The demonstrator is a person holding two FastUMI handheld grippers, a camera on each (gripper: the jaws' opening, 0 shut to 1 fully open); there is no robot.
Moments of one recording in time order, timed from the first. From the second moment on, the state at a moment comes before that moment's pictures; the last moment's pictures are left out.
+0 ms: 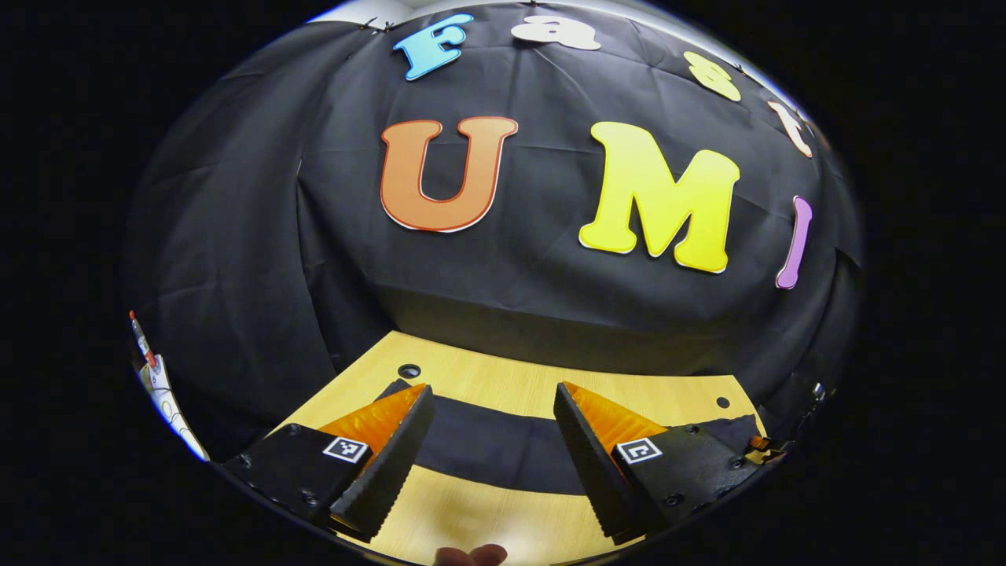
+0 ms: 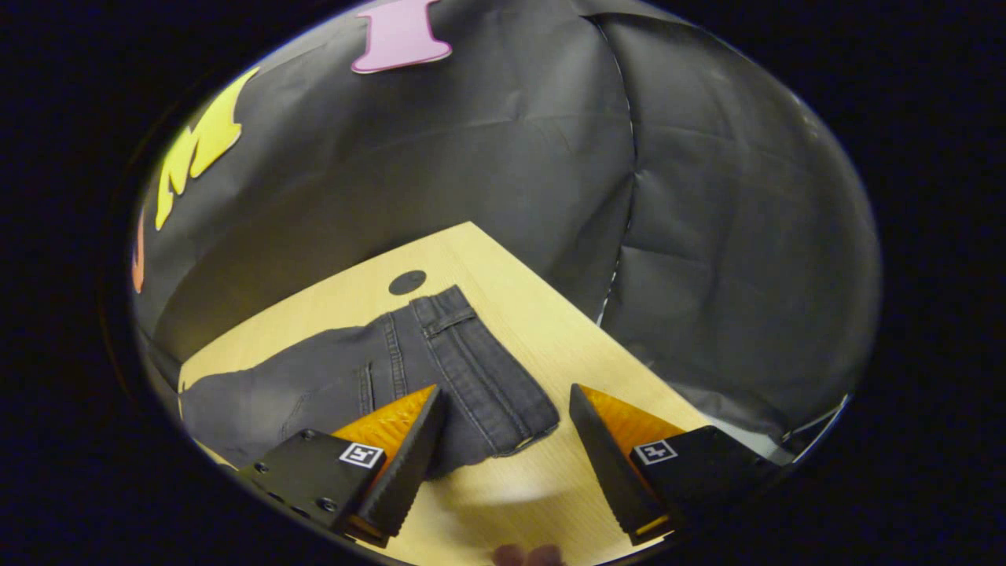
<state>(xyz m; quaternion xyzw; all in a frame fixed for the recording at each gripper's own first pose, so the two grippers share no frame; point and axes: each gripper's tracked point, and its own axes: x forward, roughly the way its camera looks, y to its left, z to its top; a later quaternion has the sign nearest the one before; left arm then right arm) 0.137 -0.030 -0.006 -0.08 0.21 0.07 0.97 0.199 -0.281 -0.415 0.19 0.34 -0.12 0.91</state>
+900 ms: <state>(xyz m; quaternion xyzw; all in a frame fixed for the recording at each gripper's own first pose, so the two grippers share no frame) 0.105 0.002 -0.010 -0.07 0.19 0.07 0.98 0.188 -0.243 -0.307 0.13 0.34 -0.09 0.92</state>
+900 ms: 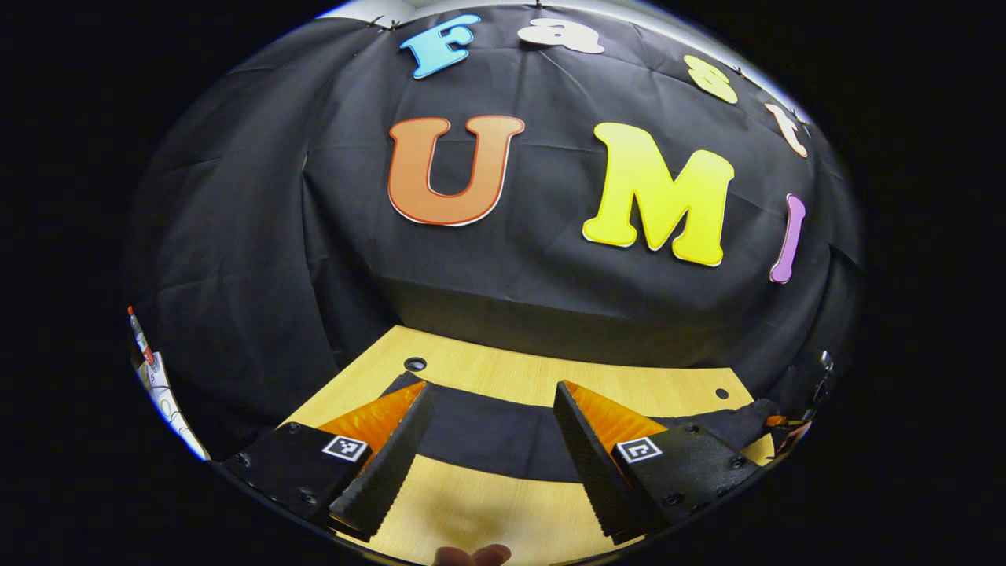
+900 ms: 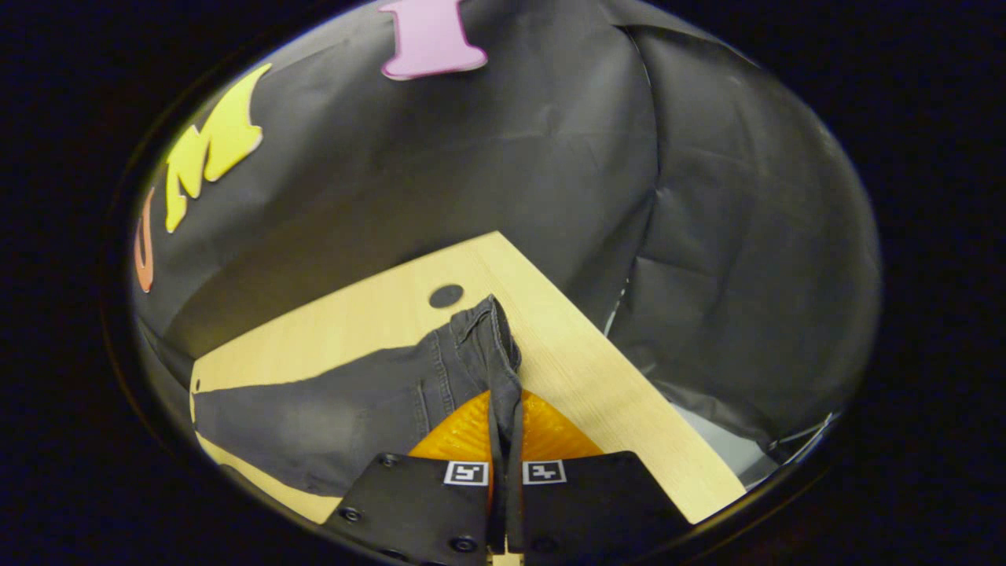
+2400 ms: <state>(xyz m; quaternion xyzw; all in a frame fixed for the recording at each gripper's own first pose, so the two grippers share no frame) -0.054 0.212 -0.075 -0.14 0.23 0.22 0.94 0.163 0.306 -0.320 -0.14 0.33 0.24 0.90</state>
